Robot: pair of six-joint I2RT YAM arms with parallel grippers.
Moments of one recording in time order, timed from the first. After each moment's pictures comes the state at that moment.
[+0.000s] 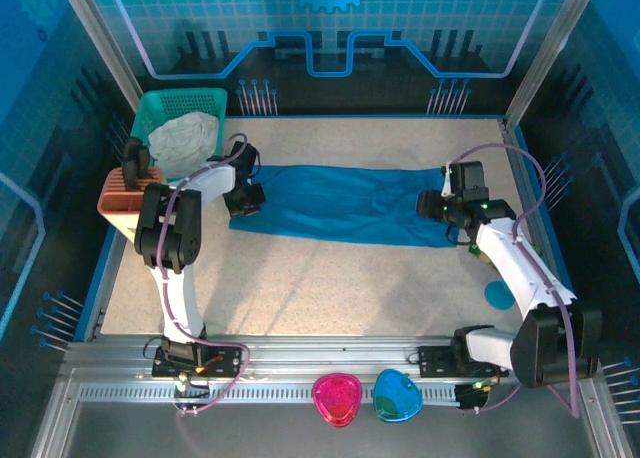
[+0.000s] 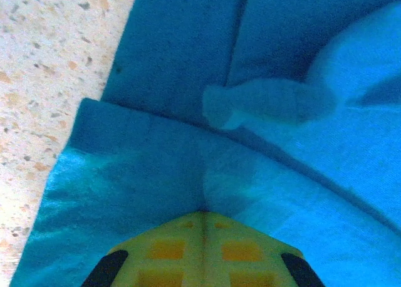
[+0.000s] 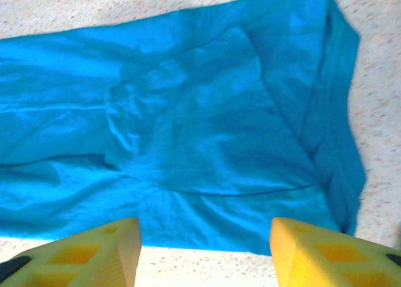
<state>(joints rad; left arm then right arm) -0.14 2.01 1.39 -0.73 0.03 -0.55 0.12 1.24 0.94 -0.60 -0.04 0.31</state>
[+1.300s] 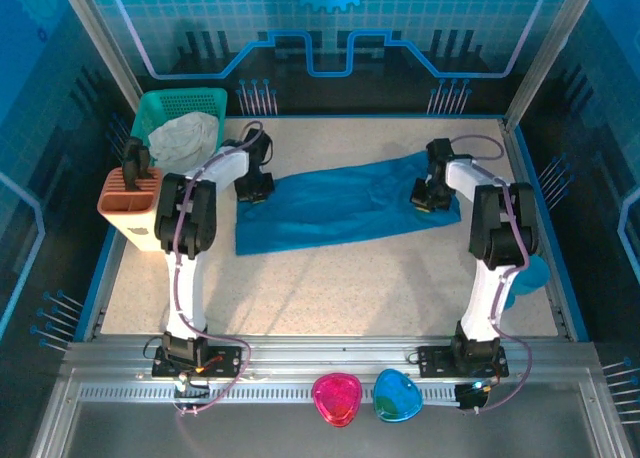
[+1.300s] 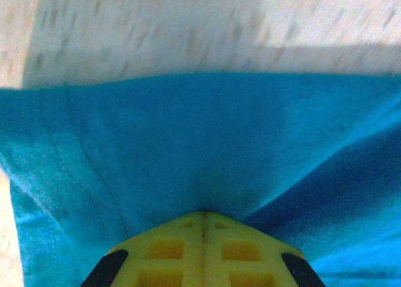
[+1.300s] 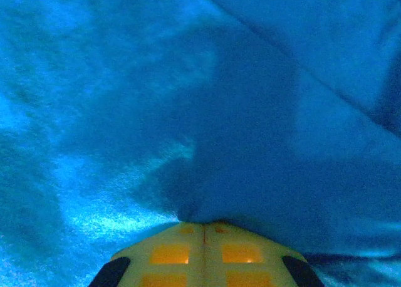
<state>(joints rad) -0.18 2.16 1.62 -0.86 -0.03 -0.48 0.05 2.04 1.44 -0.74 -0.06 0.40</state>
